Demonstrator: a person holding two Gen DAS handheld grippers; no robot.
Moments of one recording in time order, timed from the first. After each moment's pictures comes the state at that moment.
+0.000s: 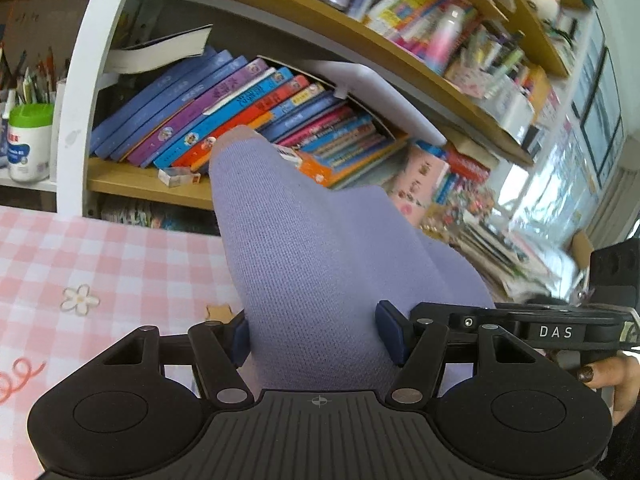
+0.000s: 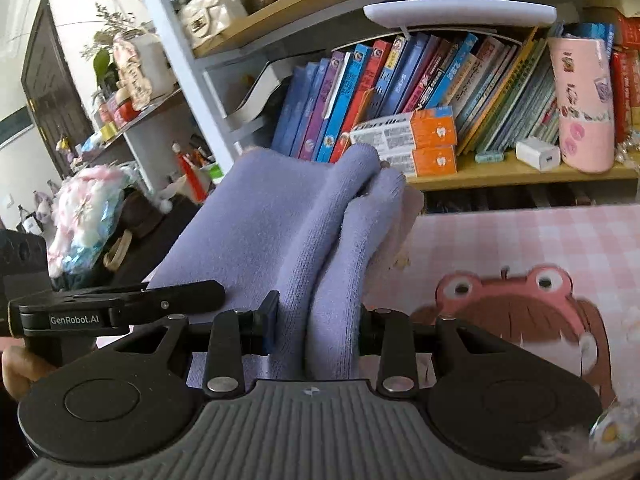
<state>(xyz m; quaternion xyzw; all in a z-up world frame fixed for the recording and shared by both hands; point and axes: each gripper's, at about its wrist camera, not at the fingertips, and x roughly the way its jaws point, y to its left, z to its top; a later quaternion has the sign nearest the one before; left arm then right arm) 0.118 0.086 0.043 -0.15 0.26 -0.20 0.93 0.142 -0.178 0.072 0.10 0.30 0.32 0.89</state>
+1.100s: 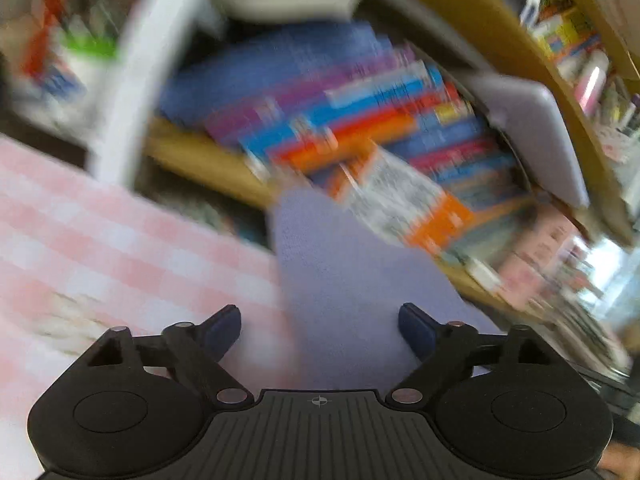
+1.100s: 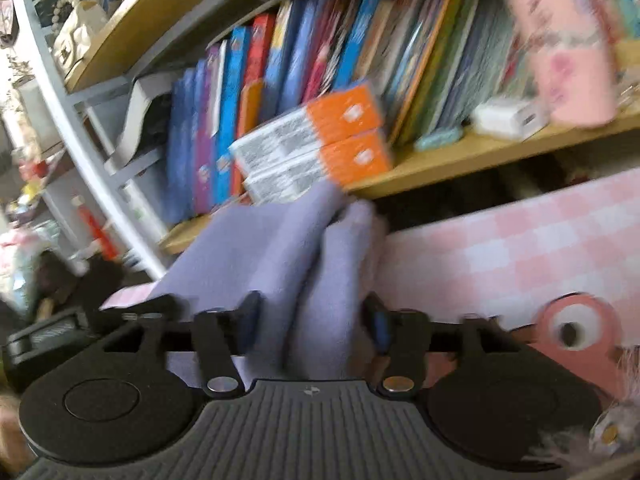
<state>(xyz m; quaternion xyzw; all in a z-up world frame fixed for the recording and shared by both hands) 0.209 0.115 -0.022 -0.22 0.22 -0.07 0.95 0.244 -0.185 -0.006 0.16 0.27 0.22 0.92</state>
